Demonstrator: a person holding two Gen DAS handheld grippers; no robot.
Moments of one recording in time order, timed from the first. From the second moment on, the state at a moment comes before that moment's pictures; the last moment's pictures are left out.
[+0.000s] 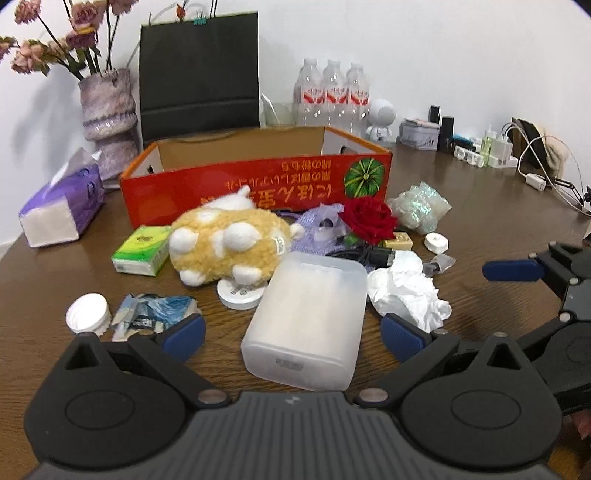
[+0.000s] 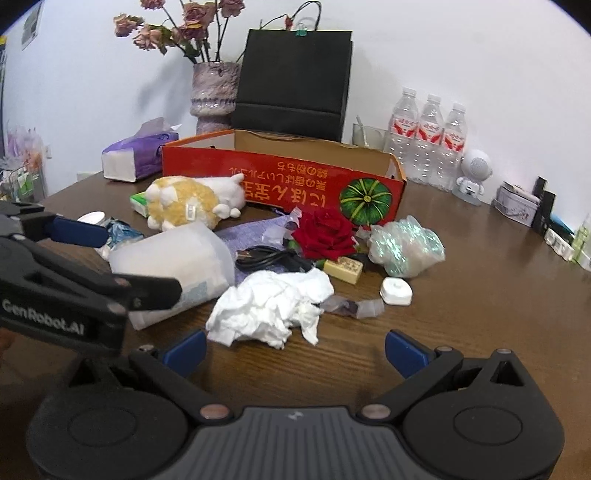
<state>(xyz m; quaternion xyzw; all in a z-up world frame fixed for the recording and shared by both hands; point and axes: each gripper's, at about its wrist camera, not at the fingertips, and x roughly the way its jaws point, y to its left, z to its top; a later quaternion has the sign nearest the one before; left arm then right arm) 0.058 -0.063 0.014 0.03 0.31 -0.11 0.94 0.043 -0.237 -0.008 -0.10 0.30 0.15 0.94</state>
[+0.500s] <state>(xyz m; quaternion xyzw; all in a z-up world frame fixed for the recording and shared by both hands) 0.065 -0.053 0.013 -0.01 0.32 -0.14 0.94 0.054 -0.227 -0.006 -0.13 0.27 0.23 0.93</state>
